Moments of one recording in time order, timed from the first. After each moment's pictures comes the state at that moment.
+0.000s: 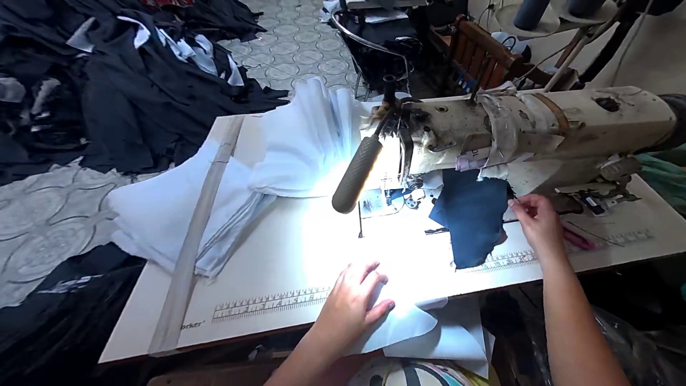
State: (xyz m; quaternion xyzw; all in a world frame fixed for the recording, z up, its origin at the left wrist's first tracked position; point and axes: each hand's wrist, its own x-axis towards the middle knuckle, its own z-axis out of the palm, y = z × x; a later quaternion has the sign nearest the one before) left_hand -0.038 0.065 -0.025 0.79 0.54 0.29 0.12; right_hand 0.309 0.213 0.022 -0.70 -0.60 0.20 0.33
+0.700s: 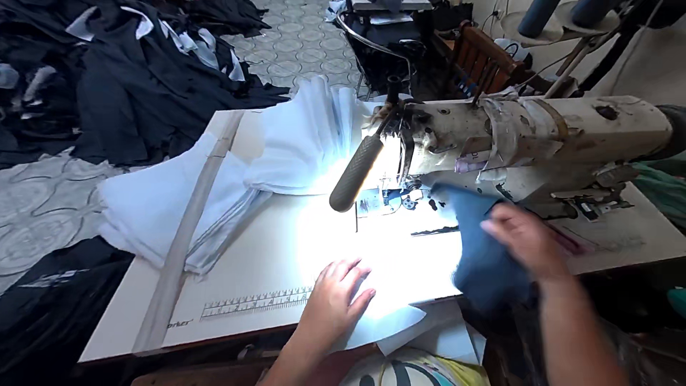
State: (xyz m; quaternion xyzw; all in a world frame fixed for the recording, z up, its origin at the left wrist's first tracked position) left_hand -0.046 0.064 -0.030 0.74 0.58 0.30 0.10; right_hand 0.271 0.179 0.060 -0.47 -0.73 0.31 0.39
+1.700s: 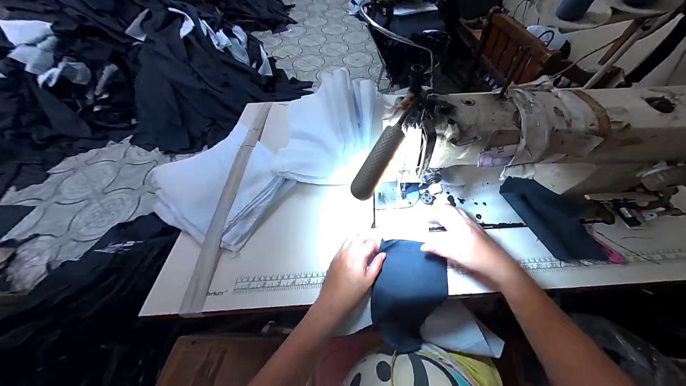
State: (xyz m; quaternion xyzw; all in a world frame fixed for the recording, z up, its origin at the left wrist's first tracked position) left_hand -0.045 0.084 -0.006 0.69 0.65 0.29 0.15; right_hand 0.187 0.186 0.042 -0.43 -0.84 0.32 0.11
